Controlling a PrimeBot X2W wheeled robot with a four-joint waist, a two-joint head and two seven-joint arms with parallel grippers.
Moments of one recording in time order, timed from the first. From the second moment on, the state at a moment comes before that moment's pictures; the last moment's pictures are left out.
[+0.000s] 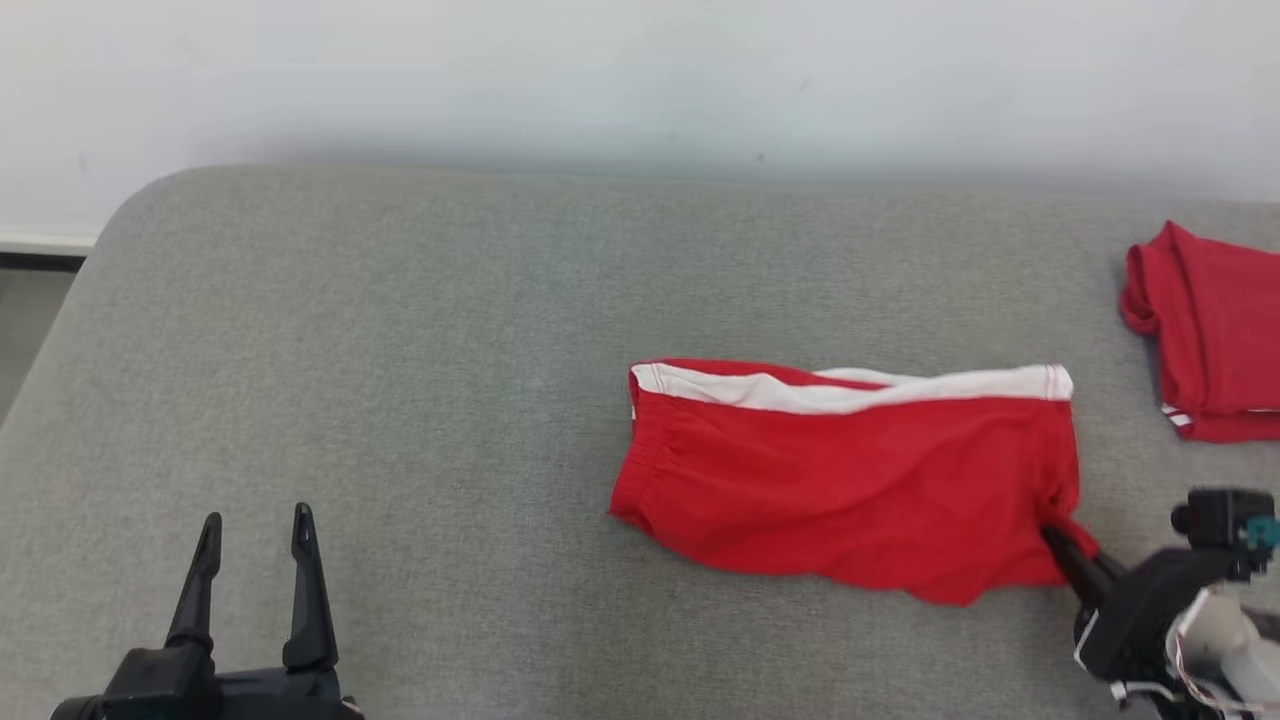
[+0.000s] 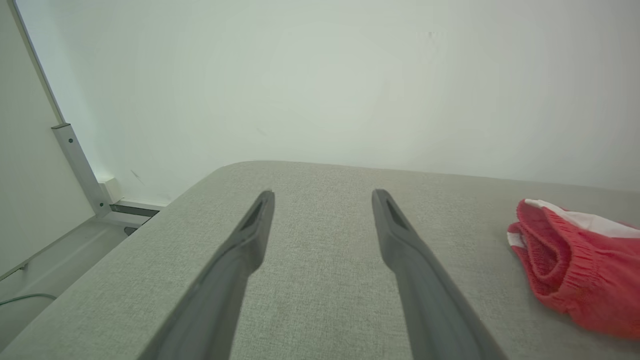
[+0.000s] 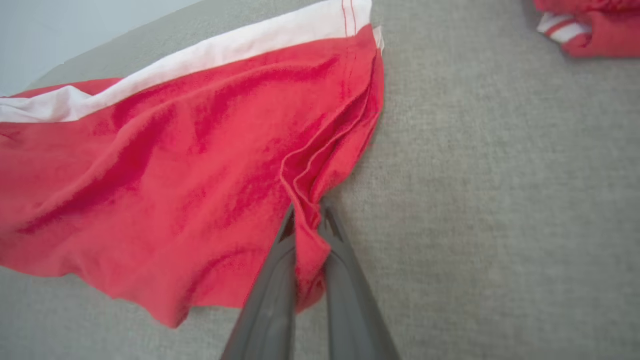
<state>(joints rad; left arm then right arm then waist) -0.06 0.06 0.09 0.11 -0.13 -0.08 -0.26 -0.34 -0.61 0.45 0.57 1.00 0.13 0.09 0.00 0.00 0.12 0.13</state>
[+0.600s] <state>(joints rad) -0.06 0.06 0.07 0.11 -0.12 -0.09 -0.26 -0.37 -0.54 0.23 0.64 0.72 0.13 0.23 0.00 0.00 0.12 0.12</state>
